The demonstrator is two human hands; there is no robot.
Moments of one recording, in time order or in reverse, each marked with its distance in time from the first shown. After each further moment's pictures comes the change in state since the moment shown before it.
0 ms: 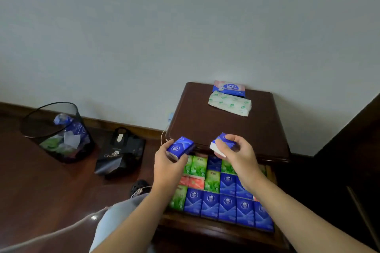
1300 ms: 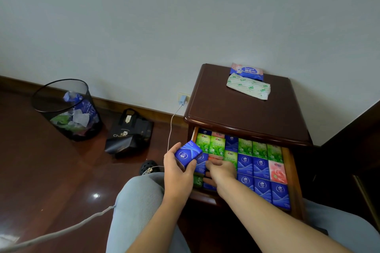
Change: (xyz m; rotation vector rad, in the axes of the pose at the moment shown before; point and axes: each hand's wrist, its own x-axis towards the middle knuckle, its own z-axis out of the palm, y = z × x) left_hand -0.051 -0.075 -0.042 -0.072 0.013 -0.004; right_hand -0.057 0.088 0.114 -0.140 0.221 0.564
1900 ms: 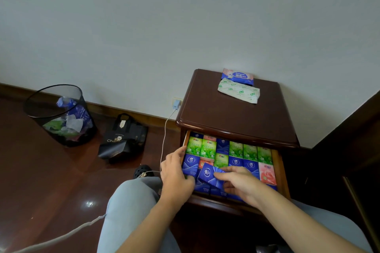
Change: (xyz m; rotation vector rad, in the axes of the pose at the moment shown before) left_hand -0.003 0.005 0.008 0.468 -0.177 0.165; right_hand 0.000 -0.012 -0.100 -0.185 -0.346 -0.020
